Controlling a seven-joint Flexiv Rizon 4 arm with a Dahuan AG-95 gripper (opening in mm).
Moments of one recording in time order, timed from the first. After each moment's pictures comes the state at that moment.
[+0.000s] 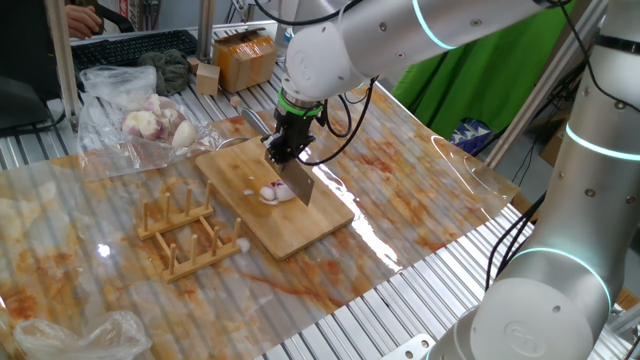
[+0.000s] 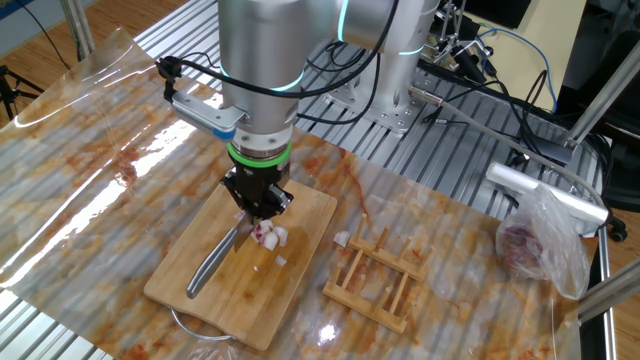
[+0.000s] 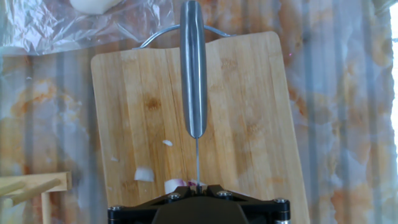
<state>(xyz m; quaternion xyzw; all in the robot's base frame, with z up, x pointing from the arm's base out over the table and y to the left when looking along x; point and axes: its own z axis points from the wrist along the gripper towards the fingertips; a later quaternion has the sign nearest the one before) 0.561 -0.017 0.079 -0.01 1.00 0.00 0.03</state>
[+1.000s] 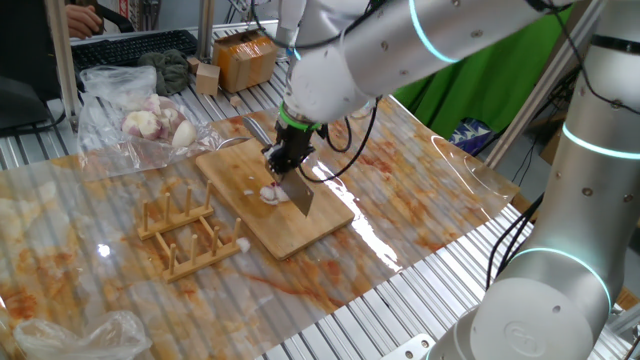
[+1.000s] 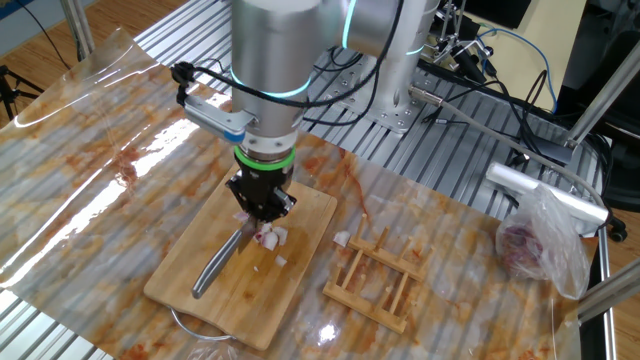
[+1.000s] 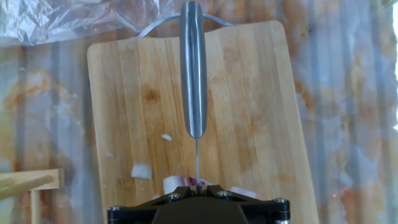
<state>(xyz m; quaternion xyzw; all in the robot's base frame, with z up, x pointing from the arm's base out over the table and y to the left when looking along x) 0.552 -0.015 0.049 -0.01 1.00 0.00 0.06</state>
